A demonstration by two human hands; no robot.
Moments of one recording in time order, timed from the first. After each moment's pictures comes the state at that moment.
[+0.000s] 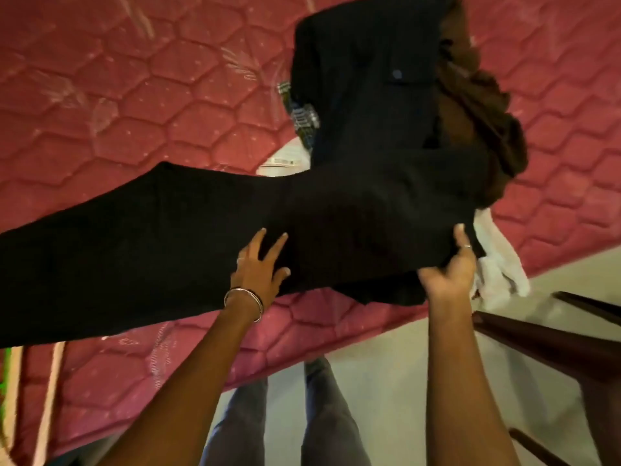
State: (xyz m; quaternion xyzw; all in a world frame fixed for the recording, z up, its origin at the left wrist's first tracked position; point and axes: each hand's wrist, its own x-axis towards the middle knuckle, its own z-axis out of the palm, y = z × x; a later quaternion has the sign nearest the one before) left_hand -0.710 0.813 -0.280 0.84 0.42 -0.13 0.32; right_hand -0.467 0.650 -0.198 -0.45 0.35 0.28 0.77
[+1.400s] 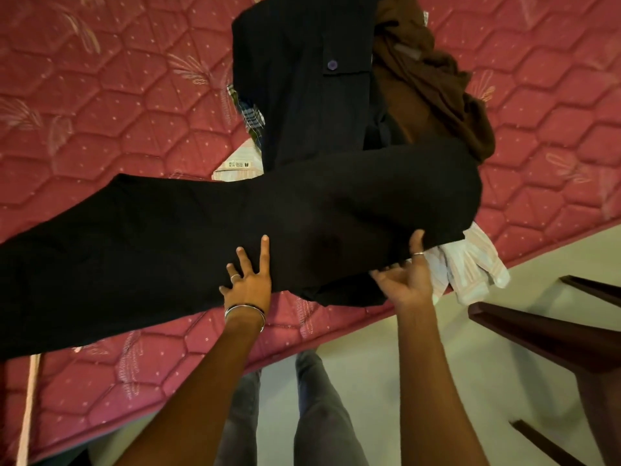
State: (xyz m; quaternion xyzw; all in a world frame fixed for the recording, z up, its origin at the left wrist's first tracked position) left_hand -0.642 0.742 -0.274 0.82 0.47 -0.27 0.15; right_hand -0.442 0.615 -0.203 -0.42 0.41 0.39 0.71
